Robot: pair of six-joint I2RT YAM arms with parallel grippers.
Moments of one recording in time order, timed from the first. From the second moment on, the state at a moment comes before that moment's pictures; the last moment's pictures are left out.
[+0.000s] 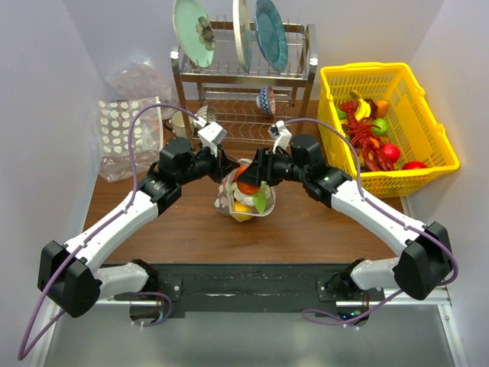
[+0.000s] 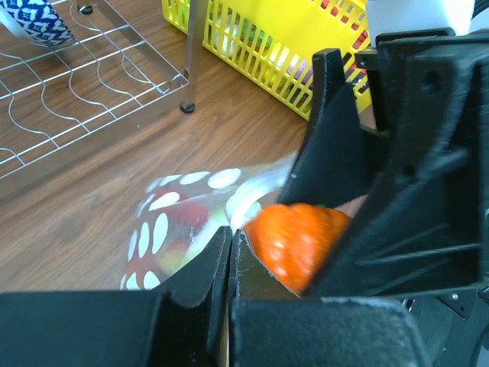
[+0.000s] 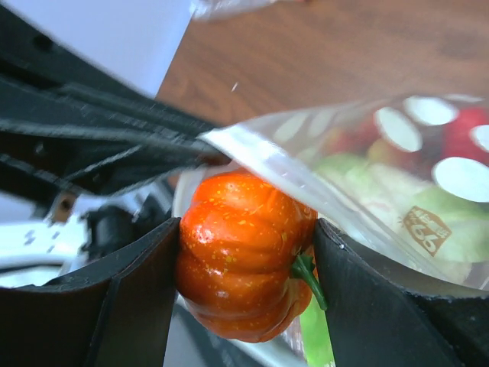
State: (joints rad) left arm -0.55 1.19 0.93 0.01 0.36 -0.18; right arm 0.64 1.32 1.04 -0.13 -0.40 0.61
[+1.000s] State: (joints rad) left arm -0.55 1.22 0.93 0.00 0.35 -0.18; right arm 0.67 1.09 1.09 -0.38 -0.06 0.46
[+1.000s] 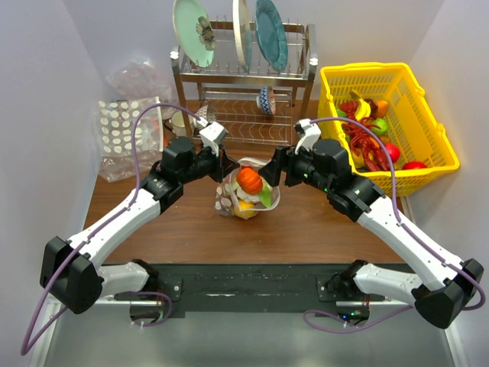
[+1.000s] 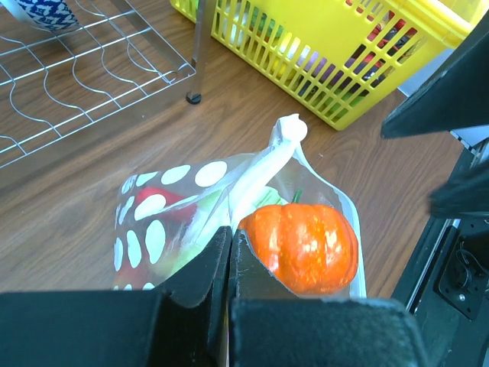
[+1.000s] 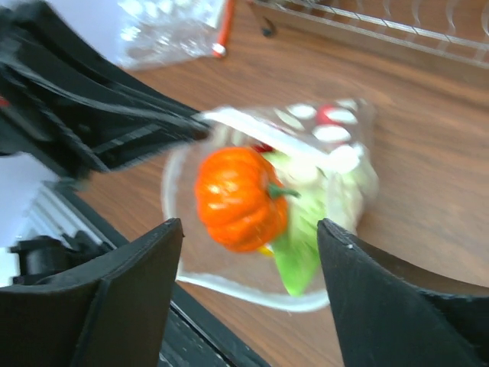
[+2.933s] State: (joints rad) left arm -0.54 1.18 1.10 -0.20 0.28 -0.20; right arm 0.67 1.24 1.34 -0.61 0.03 0.41
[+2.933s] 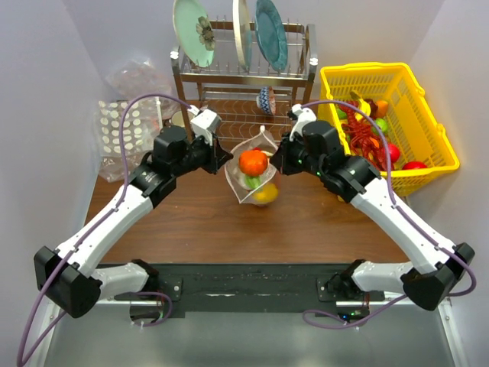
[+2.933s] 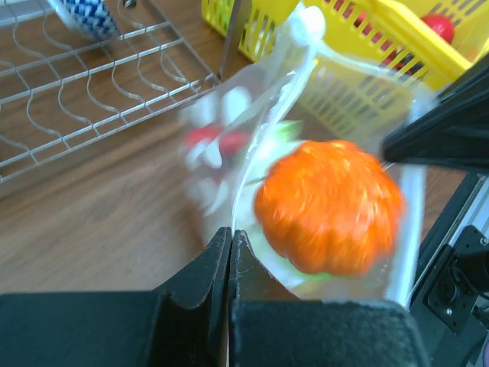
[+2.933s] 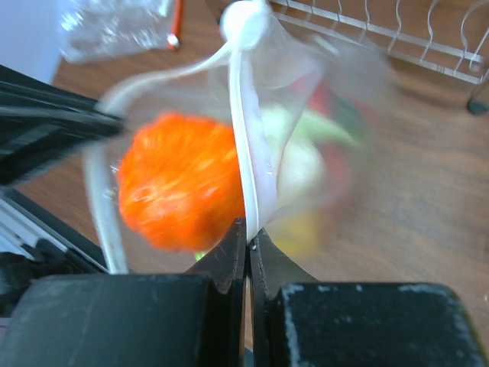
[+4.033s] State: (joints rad) left arm -0.54 1.24 1.20 -0.22 0.30 -0.29; right arm 0.67 1.32 1.36 -0.60 -0.03 0.42
